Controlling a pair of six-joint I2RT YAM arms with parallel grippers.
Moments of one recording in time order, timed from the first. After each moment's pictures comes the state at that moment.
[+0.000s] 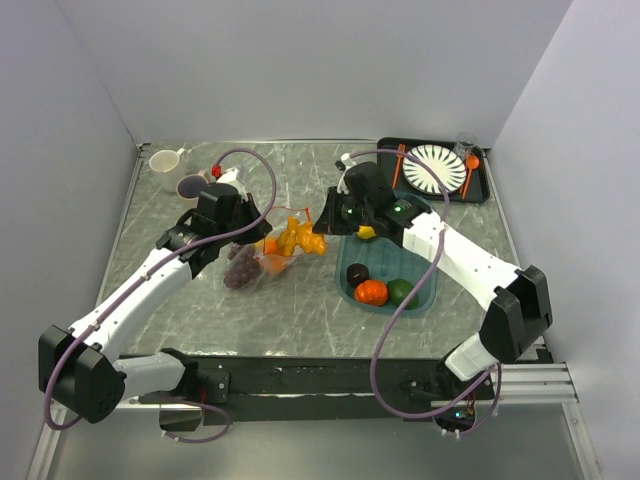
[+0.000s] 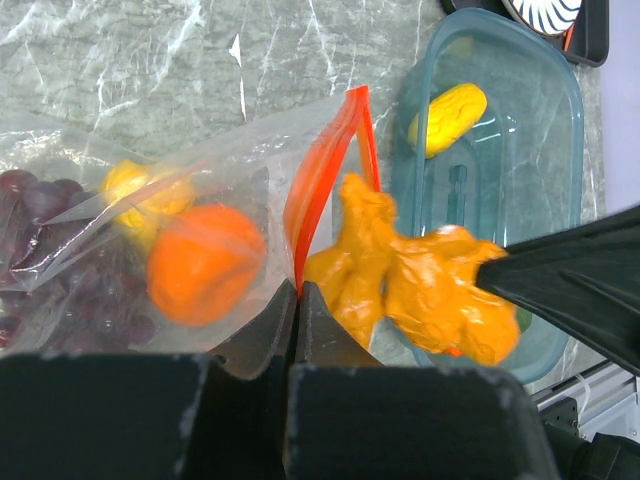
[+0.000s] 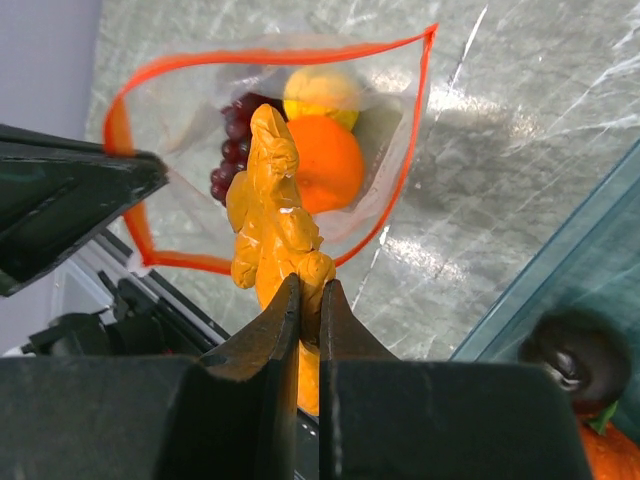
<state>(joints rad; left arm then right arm) -0.48 1.19 1.02 -0.39 0.02 -0.62 0.65 1.52 1.33 -0.48 -0.20 0.58</state>
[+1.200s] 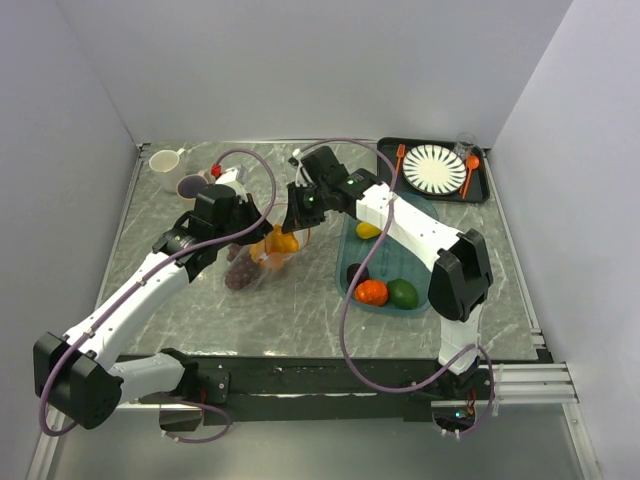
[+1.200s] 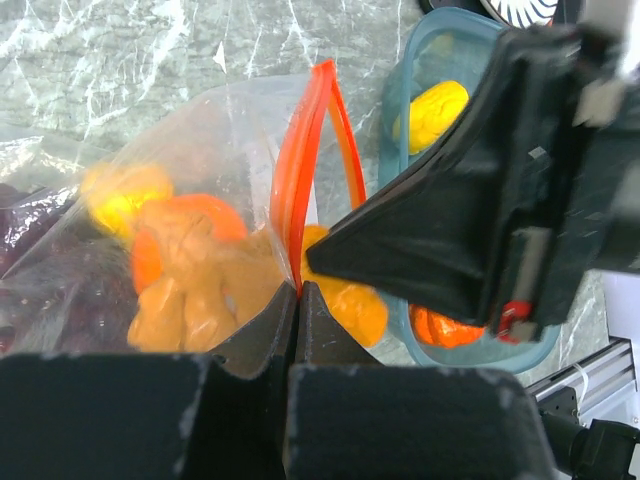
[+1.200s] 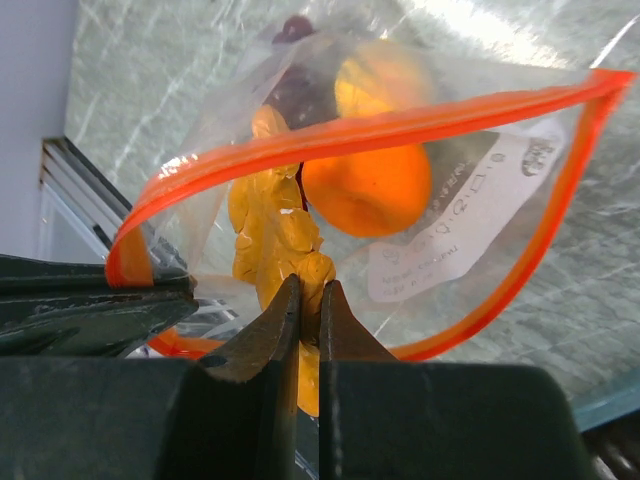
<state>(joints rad) -0.49 1.16 1.01 -0.38 0.03 -0.60 0.71 1.90 1.76 -0.69 -0.32 0.48</state>
